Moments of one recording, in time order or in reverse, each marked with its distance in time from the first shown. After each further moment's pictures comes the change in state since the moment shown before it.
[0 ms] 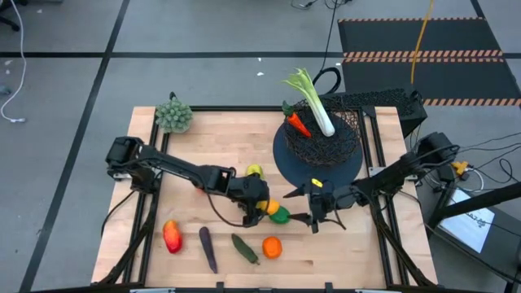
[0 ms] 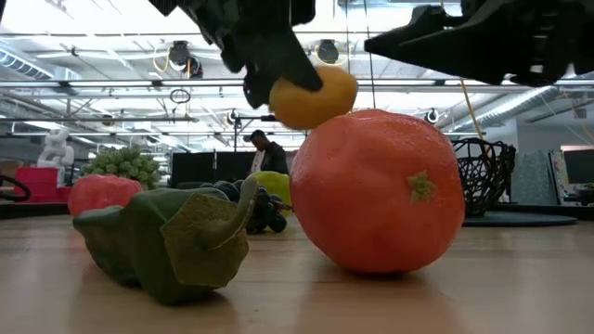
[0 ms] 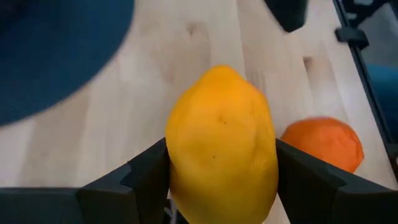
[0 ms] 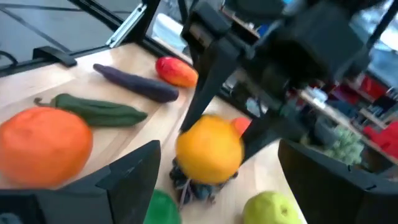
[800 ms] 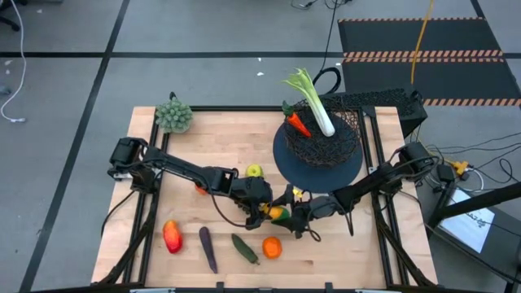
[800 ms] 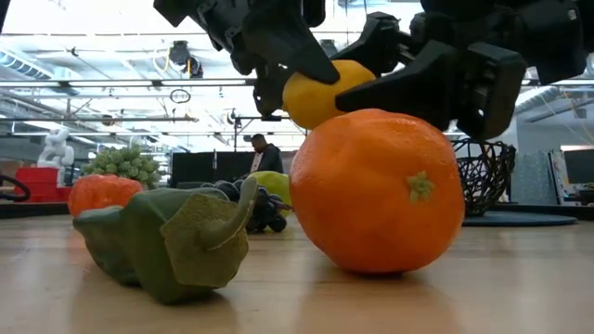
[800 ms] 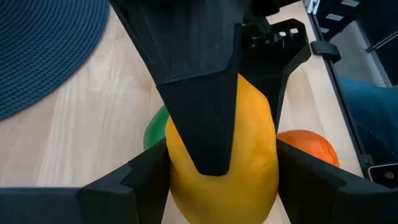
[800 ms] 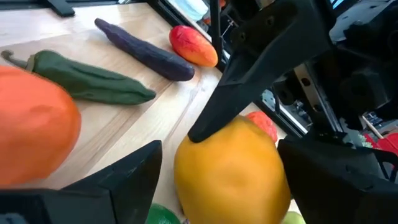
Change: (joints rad) left arm 0.004 0.037 -0.001 0.091 0.074 -0.034; right arm -0.013 0.264 0.202 -0.053 0.002 -0.108
